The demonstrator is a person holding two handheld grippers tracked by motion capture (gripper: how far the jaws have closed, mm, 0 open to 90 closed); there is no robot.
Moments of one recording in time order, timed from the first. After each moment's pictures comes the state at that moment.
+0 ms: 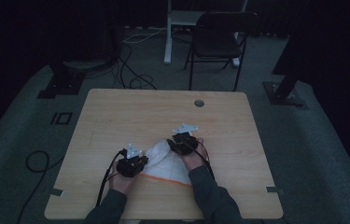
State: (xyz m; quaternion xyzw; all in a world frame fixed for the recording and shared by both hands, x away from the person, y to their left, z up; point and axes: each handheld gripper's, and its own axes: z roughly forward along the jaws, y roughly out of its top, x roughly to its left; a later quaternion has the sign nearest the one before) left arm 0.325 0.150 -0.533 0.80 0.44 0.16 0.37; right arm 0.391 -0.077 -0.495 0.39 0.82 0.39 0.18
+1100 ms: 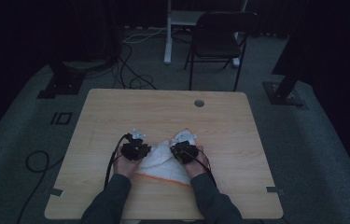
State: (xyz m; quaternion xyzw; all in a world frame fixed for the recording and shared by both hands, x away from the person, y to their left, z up) left arm 0.381 0.140 -0.520 0.81 0.45 0.14 0.34; right arm 0.373 -0.080 -0.517 0.38 0.84 0.36 0.16
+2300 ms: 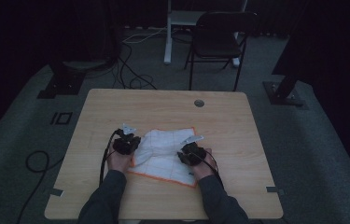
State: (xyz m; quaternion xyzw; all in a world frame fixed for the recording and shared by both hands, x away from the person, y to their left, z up) left arm 0.398 0.167 -0.523 0.78 0.49 0.19 0.34; right arm 0.374 -0.108 -0.531 0.40 0.85 0.32 0.15
